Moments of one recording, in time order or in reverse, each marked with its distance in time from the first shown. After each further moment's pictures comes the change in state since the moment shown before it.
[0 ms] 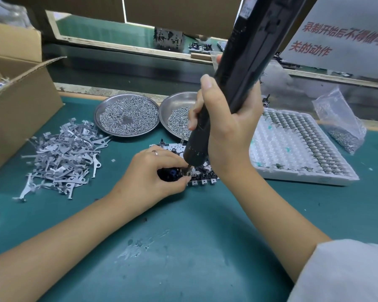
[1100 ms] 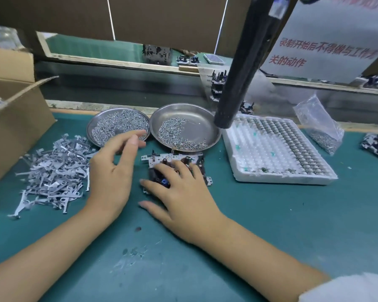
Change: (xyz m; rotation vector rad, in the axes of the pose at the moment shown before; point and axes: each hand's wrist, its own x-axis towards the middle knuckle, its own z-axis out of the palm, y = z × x) left_hand 0.004 -0.012 -0.014 -0.269 0.449 -0.157; right_hand -0.074 0.030 -0.033 -1.521 -0.844 -0.074
